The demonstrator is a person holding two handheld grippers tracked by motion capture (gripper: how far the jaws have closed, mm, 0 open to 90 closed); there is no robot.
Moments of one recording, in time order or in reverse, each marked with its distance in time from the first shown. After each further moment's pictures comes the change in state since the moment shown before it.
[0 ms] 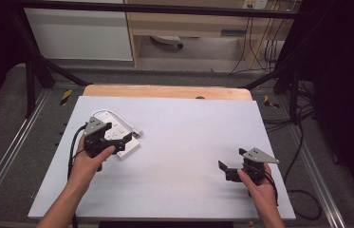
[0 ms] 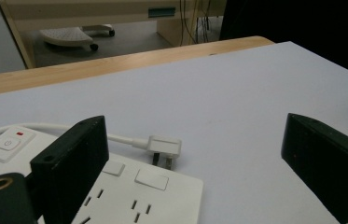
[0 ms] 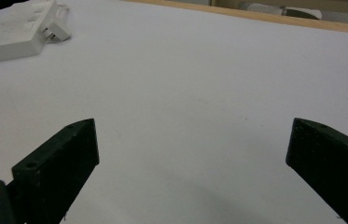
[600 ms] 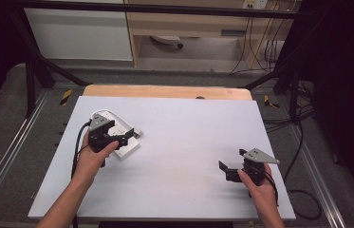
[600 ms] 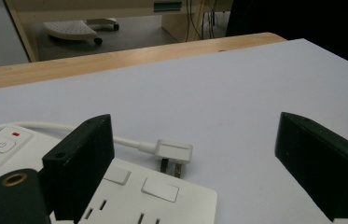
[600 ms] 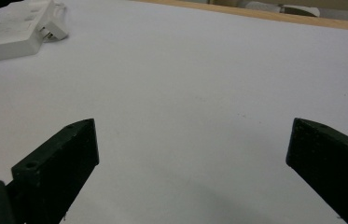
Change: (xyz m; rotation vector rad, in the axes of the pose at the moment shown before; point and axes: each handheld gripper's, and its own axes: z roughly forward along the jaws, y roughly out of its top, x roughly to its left) left arm 0.007 0.000 0.020 0.015 0.014 -0.014; right arm 0.000 -0.001 -0.001 0.005 -0.008 0.012
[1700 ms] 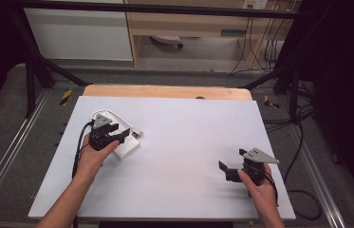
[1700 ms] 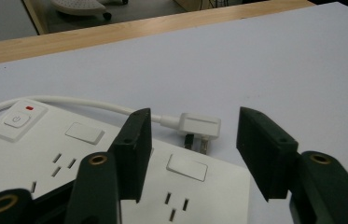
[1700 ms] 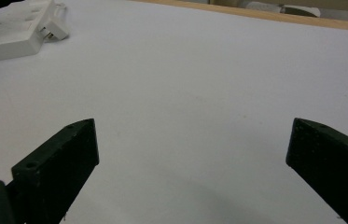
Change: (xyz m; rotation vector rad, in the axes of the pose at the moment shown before) left arm 0.012 -0.009 0.013 0.112 0.049 0.025; right arm 0.000 0.000 0.000 0.000 0.002 0.000
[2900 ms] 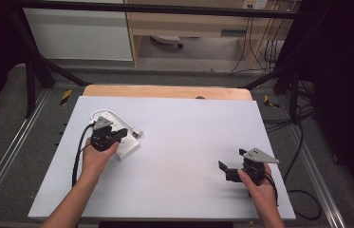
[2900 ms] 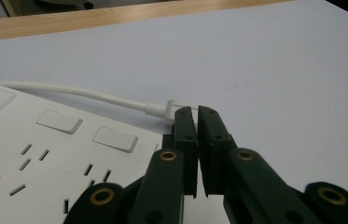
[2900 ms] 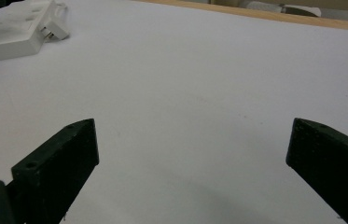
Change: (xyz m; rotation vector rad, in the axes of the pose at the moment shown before) left arm 0.003 -0.010 0.009 0.017 -0.072 -0.030; right arm 0.000 0.000 0.000 0.001 0.002 -0.003
